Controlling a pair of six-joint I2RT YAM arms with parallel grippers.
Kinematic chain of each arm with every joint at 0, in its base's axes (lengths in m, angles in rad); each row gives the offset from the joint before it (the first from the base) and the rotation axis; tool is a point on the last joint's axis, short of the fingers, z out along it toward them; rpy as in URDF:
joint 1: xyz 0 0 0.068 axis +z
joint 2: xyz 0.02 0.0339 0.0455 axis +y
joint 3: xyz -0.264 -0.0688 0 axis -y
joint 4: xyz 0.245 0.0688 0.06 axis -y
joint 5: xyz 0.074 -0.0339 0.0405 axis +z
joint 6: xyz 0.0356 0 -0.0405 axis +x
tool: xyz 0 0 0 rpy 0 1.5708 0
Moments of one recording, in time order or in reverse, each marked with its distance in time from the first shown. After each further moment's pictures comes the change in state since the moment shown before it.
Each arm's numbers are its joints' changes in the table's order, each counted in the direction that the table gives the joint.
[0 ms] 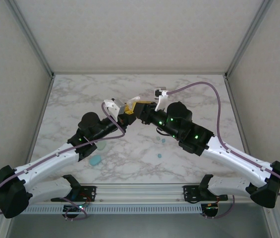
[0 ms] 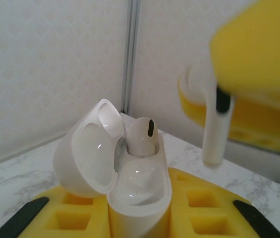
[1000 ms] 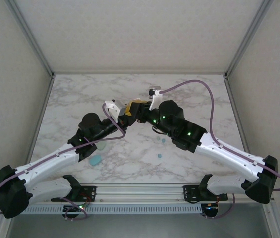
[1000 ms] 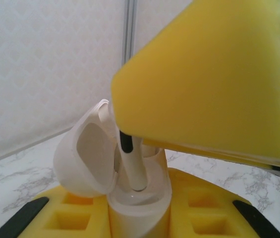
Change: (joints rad) left arm 0.000 0.000 -0.008 0.001 -0.006 0.010; right arm 0.000 0.079 0.026 -0.014 -0.033 -0.035
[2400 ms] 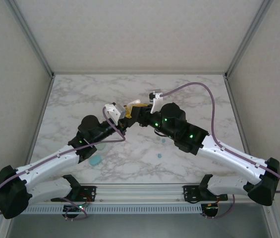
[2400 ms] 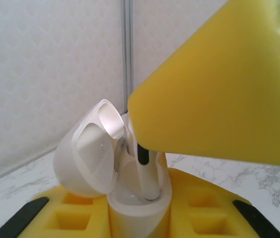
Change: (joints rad) left arm 0.000 -0.008 -0.043 0.062 -0.010 0.087; right arm 0.000 -0.038 -0.050 0.004 0.038 -0.037
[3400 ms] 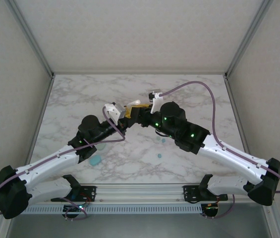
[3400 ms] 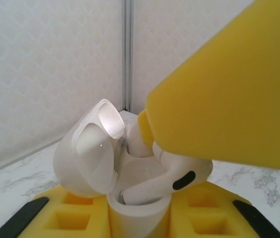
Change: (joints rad) left arm 0.000 -0.002 0.000 -0.016 0.001 -0.031; right arm 0.000 0.000 0.041 -0.088 -0.002 -0.016
